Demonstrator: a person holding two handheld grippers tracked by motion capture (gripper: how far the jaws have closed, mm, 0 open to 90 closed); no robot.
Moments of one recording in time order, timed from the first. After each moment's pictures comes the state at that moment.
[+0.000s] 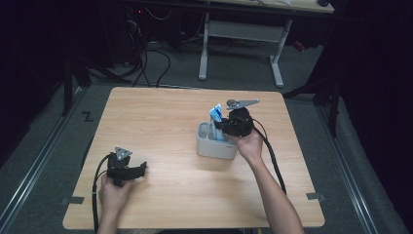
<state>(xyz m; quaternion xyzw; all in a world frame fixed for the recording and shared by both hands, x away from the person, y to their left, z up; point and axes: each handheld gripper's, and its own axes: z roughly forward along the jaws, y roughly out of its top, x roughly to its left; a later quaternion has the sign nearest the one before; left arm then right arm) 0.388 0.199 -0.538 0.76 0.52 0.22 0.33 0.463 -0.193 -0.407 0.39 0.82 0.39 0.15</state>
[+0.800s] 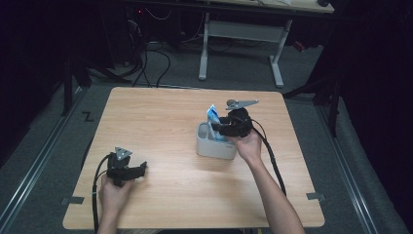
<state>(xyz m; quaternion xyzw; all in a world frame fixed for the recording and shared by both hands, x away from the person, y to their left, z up) 0.388 0.199 -0.538 0.76 0.52 0.22 0.33 0.462 -0.191 -0.408 0.40 0.81 0.40 0.15</state>
